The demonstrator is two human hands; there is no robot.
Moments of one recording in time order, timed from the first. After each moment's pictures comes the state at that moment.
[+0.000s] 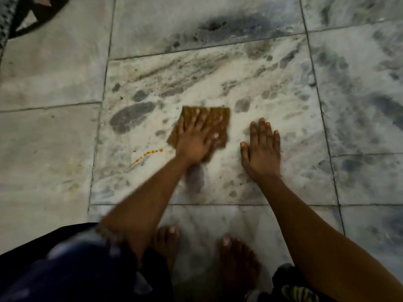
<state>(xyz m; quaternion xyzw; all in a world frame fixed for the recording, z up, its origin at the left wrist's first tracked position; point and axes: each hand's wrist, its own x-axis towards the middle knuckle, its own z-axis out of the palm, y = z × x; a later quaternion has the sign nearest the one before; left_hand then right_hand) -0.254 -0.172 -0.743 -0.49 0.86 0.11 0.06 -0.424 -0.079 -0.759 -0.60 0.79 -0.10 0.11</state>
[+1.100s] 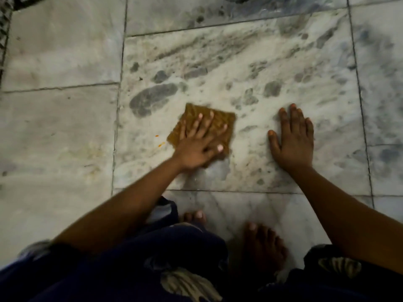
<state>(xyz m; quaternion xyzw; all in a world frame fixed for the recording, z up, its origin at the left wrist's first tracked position) -0.177 -0.144 -0.729 -0.44 0.87 0.18 0.13 -0.427 -0.073 -0.765 -0.61 0.78 -0.11 0.10</state>
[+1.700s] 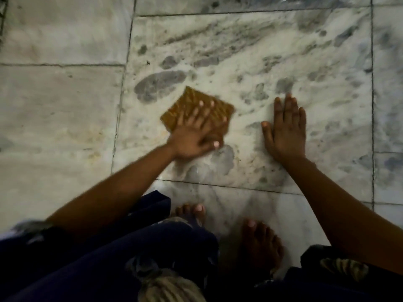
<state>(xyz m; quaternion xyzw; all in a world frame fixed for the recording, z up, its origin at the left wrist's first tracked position) -0.150 -0.160 -0.734 -0.41 0.89 0.16 0.13 -0.403 -0.101 -0.754 -0.65 0.75 -0.09 0.11</state>
